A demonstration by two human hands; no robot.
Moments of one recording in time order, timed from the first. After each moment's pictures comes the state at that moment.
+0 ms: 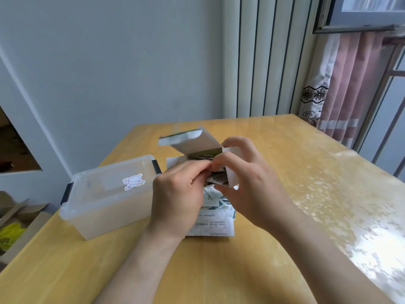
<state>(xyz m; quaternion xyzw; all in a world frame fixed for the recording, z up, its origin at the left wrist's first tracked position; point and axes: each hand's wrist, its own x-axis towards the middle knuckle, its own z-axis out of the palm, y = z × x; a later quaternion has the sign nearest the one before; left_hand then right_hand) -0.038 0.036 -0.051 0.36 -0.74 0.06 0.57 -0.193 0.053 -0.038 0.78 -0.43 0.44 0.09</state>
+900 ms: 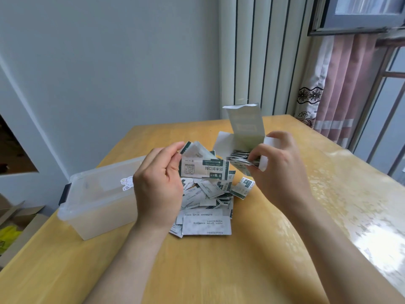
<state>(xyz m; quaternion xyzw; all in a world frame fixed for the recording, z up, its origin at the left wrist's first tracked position) -0.025 0.029 -0.044 0.42 -0.66 0.09 0.61 -0.237 0.031 -0.046 0.65 -0.61 0.45 0.11</state>
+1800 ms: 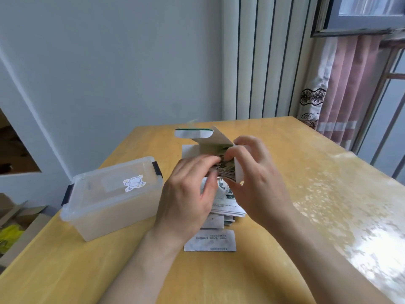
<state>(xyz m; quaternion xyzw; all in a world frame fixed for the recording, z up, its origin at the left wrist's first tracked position) -0.044 0.039 -0.052 0.38 -0.78 0.05 0.50 -0.198 0.043 -0.047 0.74 -0.48 0.46 0.14</state>
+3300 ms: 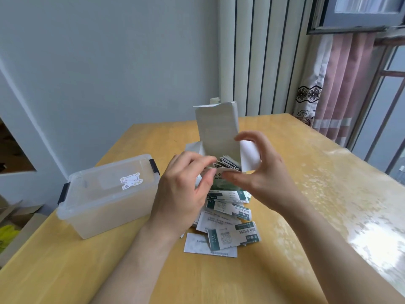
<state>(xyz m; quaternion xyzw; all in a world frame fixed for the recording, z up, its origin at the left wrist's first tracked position) -0.039 0.033 -0.053 0.38 -0.78 0.05 0.49 -0.218 0.043 -0.038 0.69 -0.45 0.55 -0.15</state>
